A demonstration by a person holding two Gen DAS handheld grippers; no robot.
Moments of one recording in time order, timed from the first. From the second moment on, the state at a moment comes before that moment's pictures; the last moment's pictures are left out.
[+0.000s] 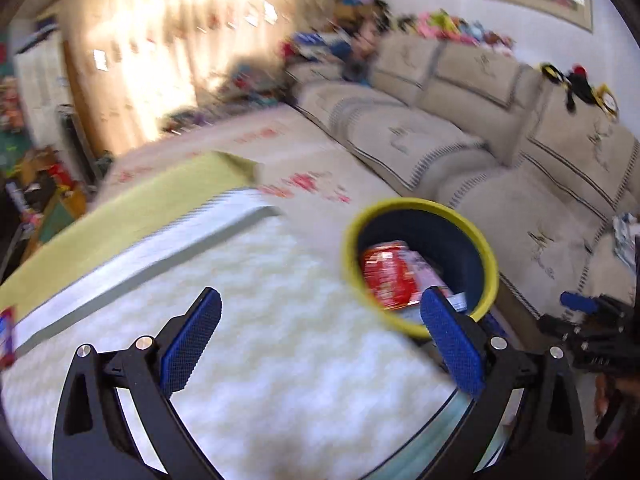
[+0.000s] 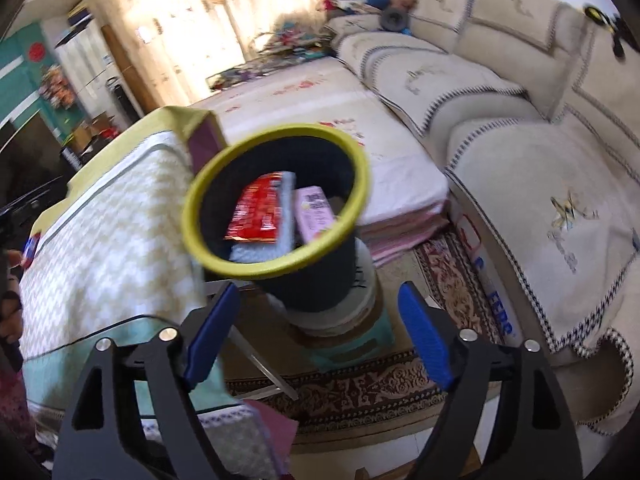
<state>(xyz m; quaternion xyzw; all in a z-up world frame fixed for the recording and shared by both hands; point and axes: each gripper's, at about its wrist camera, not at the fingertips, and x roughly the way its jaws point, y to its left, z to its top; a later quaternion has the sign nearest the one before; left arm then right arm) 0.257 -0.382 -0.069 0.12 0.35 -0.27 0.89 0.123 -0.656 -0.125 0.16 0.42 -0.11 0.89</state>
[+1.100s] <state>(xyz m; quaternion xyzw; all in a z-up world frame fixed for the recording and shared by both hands) 0.027 -0.089 0.003 -0.01 0.24 -0.03 0.97 0.043 -0.447 -0.007 0.03 0.26 -0.01 0.97</state>
